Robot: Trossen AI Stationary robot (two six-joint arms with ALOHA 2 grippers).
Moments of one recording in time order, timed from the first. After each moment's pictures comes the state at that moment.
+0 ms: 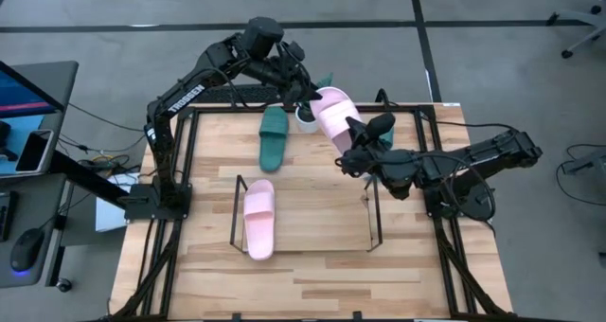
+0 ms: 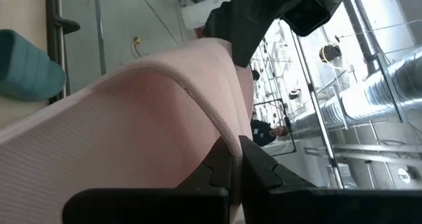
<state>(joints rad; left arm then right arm) 0.51 1.90 2.33 -0.94 0.57 -0.18 0.28 1.33 1.23 -0.02 1.26 -1.22</state>
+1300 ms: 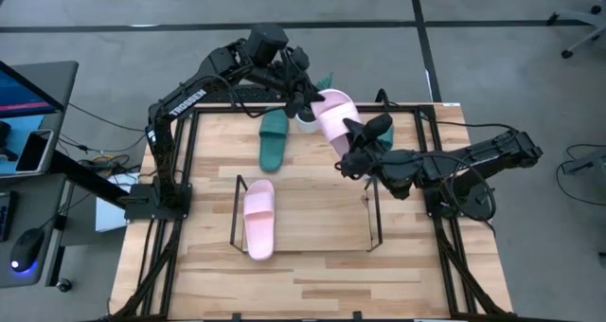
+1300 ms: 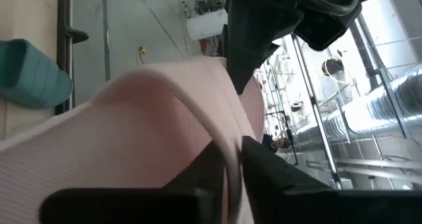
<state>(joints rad) 0.45 1.90 2.33 -0.93 0.49 -0.04 0.27 1.33 1.23 -0.01 1.21 -1.24</state>
